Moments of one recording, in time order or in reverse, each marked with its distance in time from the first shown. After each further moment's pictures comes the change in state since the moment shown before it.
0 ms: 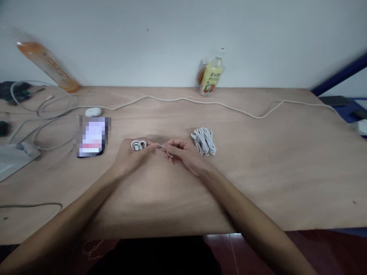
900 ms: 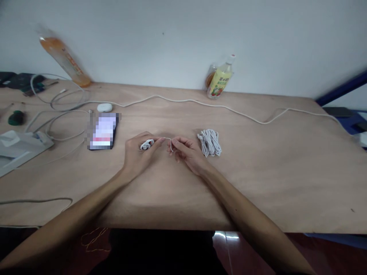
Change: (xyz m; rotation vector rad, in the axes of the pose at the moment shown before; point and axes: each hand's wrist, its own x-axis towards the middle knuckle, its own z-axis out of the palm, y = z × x) left_hand -0.013 -0.009 0.010 0.144 0.251 0.344; right_hand 0.003 0.001 0.013 0.058 0.039 -0.059
